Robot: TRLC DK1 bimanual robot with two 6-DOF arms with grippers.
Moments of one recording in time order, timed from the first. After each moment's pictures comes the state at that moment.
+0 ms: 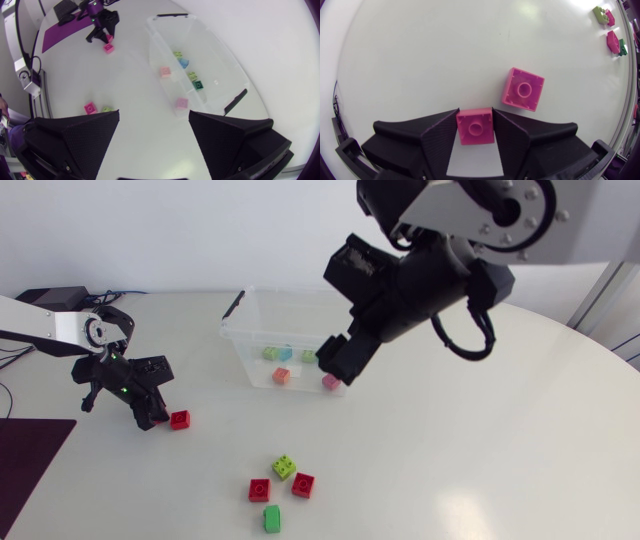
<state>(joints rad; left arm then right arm) 0.16 1.97 1.16 -0.60 0.12 1.18 0.69 1.56 1.40 -0.79 -0.05 -0.30</state>
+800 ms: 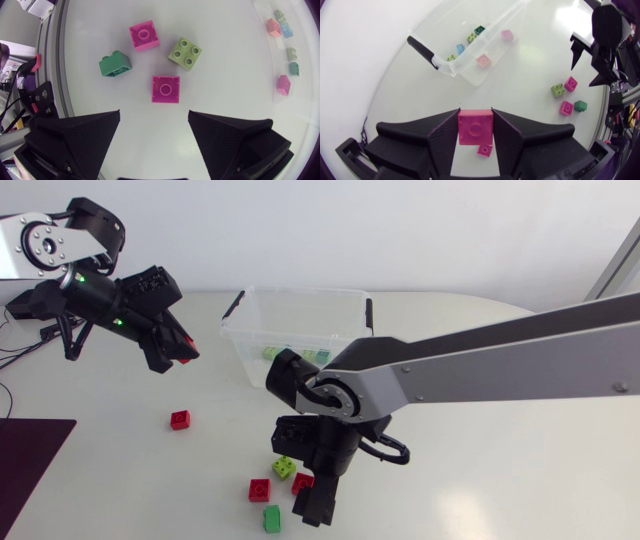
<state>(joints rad) -0.07 1.59 1.31 -0.80 0.31 0.93 0.91 1.88 1.20 -0.79 -0.14 -0.37</state>
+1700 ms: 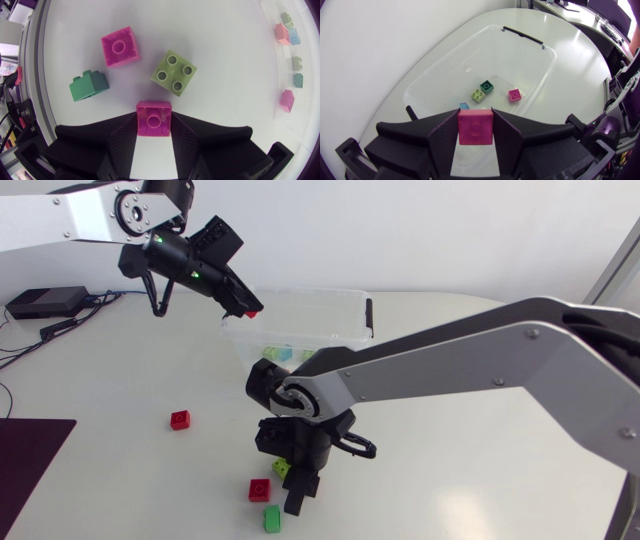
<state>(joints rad) -0.23 1.87 1.64 -0.65 0.39 0.64 0.92 2.05 1.33 -0.77 -0.09 -0.37</state>
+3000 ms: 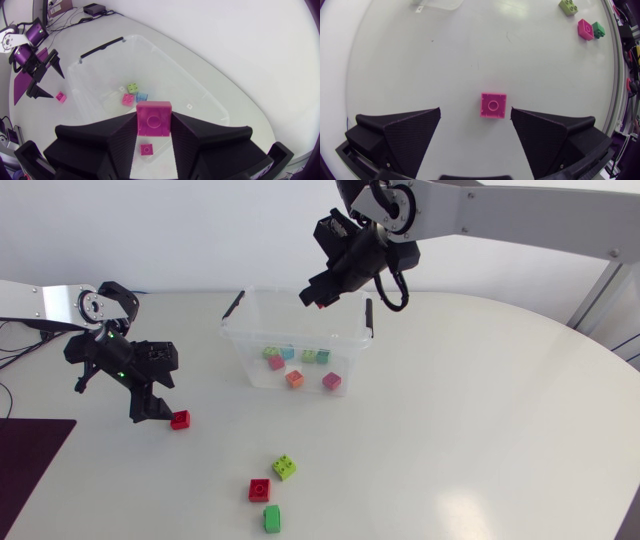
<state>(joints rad) 0.08 1.86 1.21 -0.76 0.16 1.34 0.52 2.02 1.85 -0.62 -0.04 -0.20</state>
